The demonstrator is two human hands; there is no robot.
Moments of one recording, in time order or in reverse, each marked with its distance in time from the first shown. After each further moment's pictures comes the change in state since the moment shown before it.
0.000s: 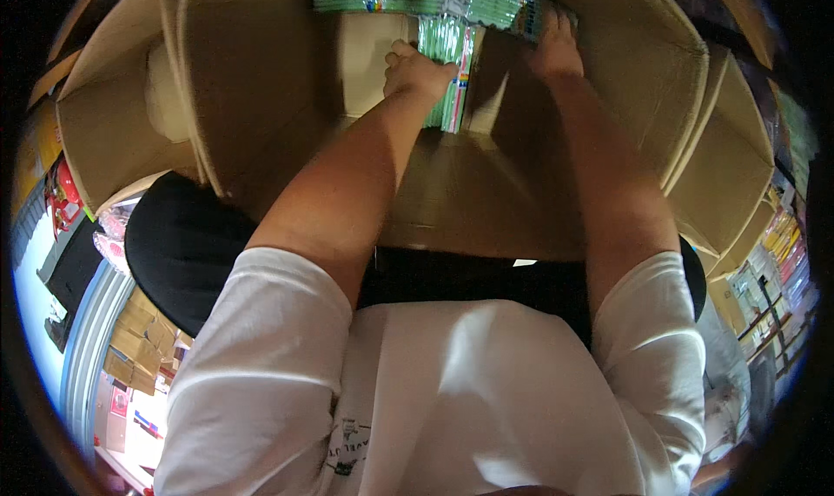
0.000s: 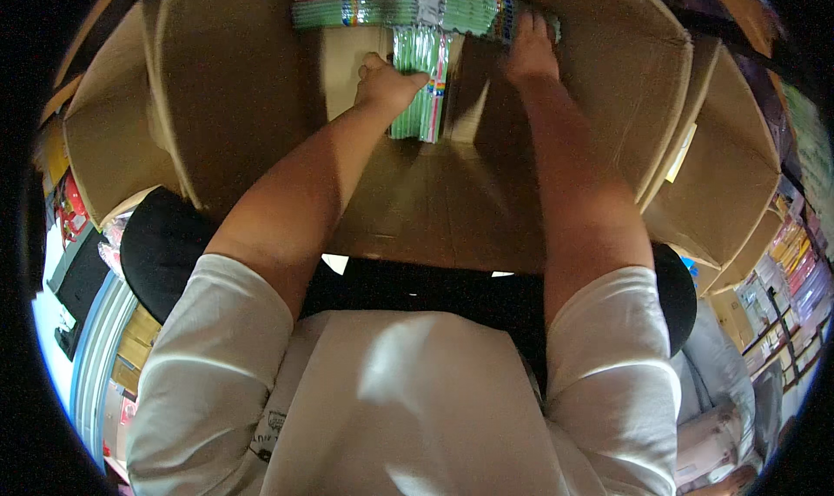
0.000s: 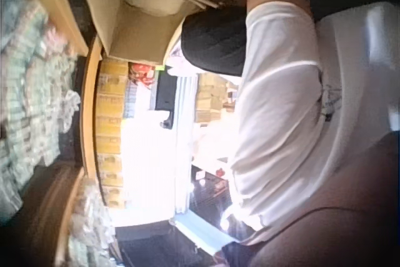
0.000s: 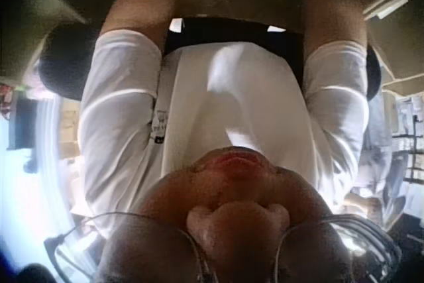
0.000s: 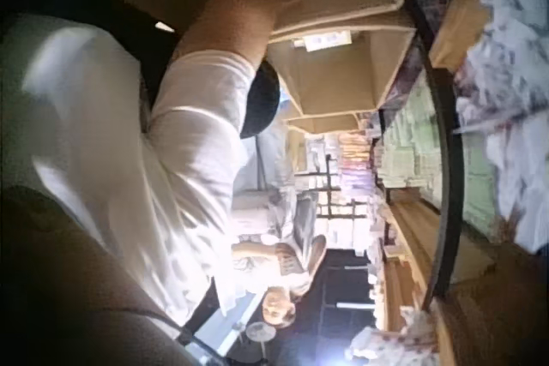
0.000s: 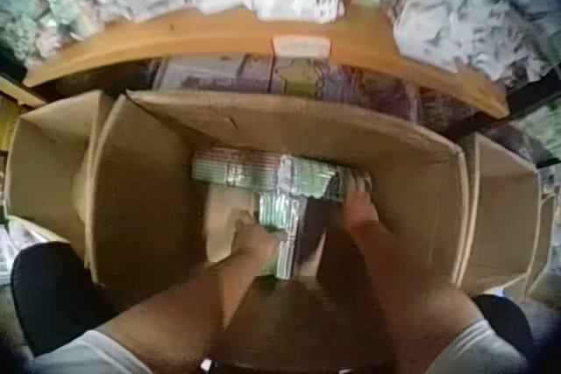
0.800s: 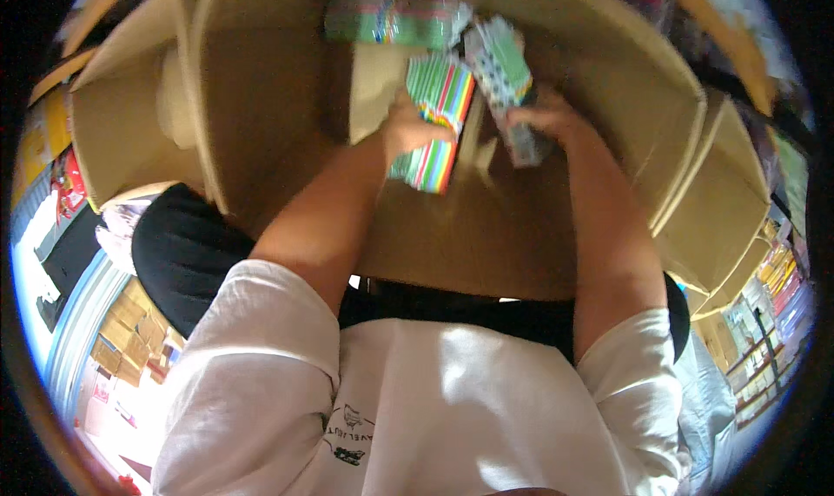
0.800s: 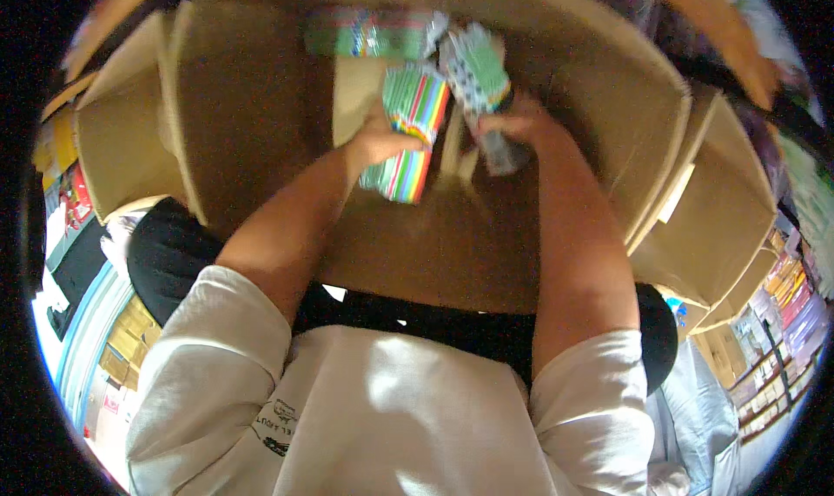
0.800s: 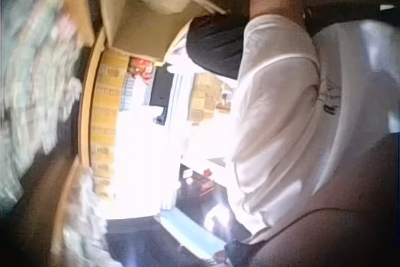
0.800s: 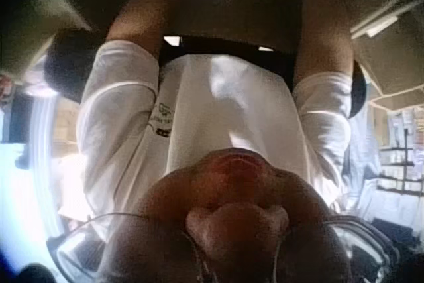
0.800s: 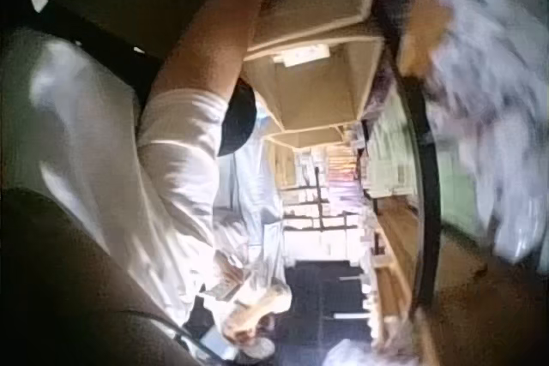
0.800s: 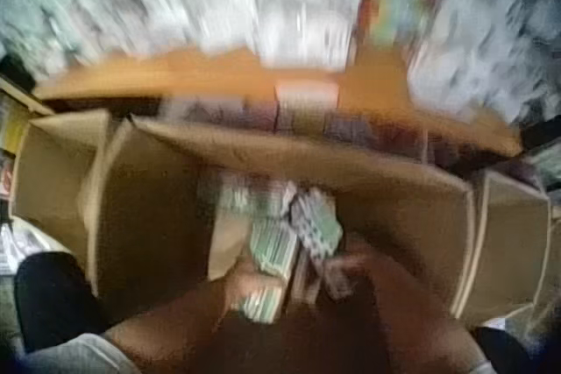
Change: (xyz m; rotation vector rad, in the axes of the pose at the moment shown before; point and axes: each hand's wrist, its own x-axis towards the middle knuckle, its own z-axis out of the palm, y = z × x) left_hand 0.044 -0.067 0.027 -0.230 -0.200 0.352; right_hand -0.006 0.001 -0.037 0.297 -0.738 0.142
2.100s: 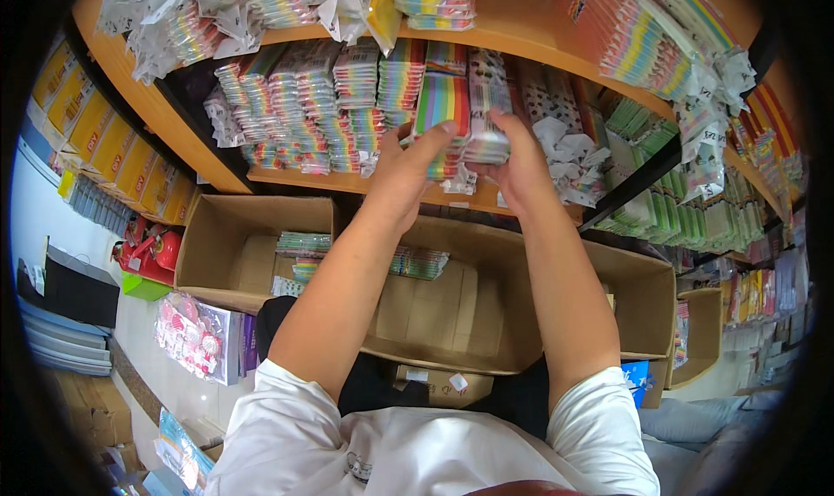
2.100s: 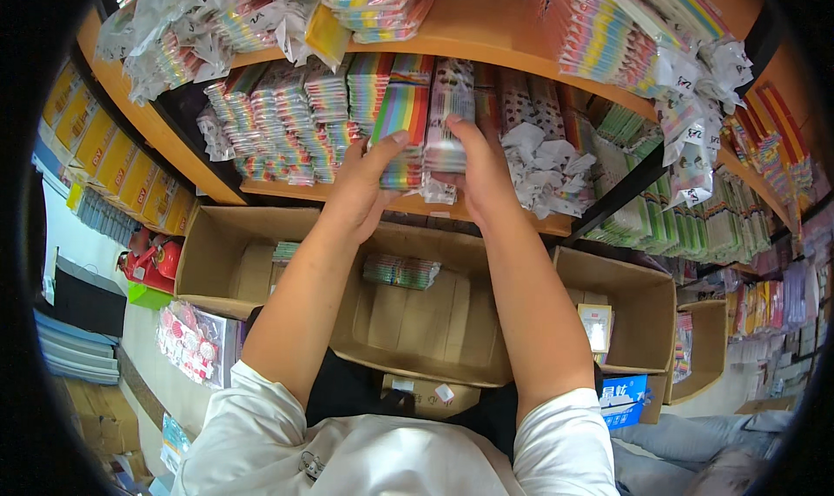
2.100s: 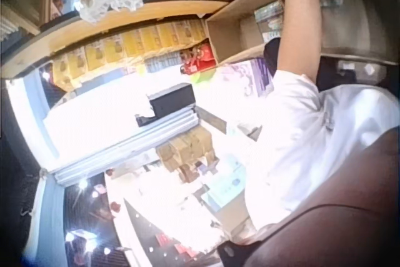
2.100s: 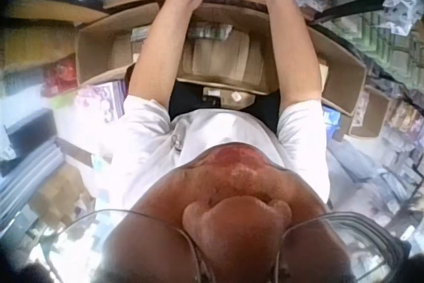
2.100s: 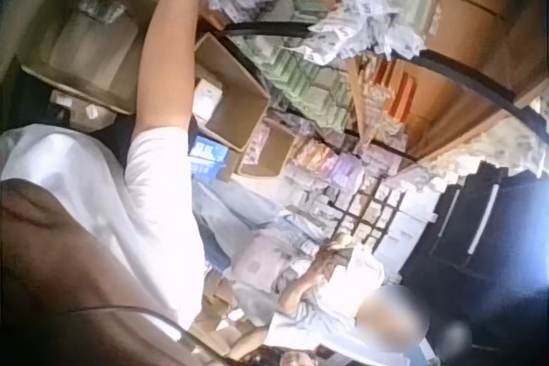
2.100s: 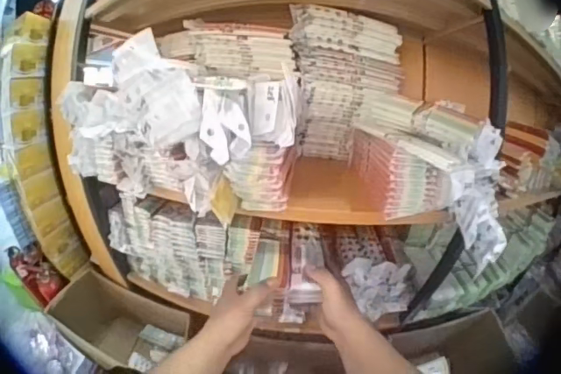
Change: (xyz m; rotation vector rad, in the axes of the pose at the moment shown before) left_hand -0.323 0.389 -0.233 -0.944 0.136 0.784; right_hand -0.387 -0.297 -0.118 1.113 0.429 -1.080
